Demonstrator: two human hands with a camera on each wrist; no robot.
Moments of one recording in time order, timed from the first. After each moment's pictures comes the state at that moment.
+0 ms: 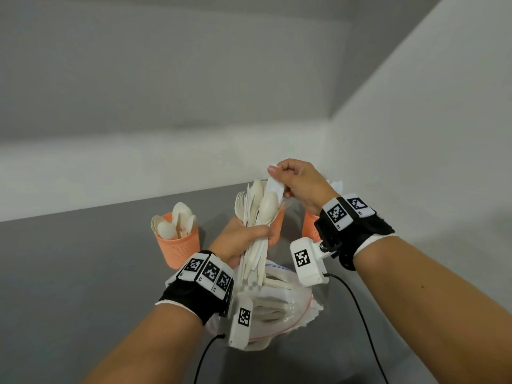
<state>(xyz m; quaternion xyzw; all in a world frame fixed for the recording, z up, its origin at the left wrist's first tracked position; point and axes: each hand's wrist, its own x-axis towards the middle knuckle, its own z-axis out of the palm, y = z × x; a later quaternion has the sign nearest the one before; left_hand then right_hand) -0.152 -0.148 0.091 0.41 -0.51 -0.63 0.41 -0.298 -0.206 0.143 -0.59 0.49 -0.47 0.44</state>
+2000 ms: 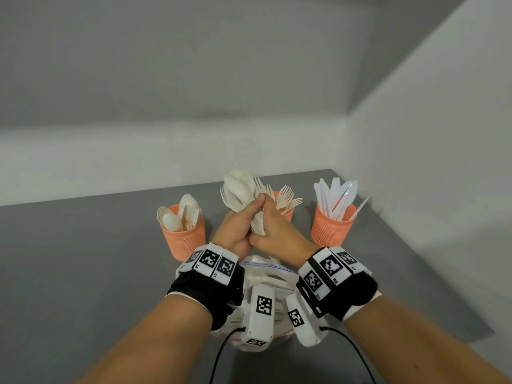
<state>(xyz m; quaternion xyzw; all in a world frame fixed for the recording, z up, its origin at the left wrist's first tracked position) -0.157 -0.183 0.065 0.35 -0.28 -0.70 0.55 -0.256 -0.161 0.084 -0.75 0.50 -0.27 0.33</state>
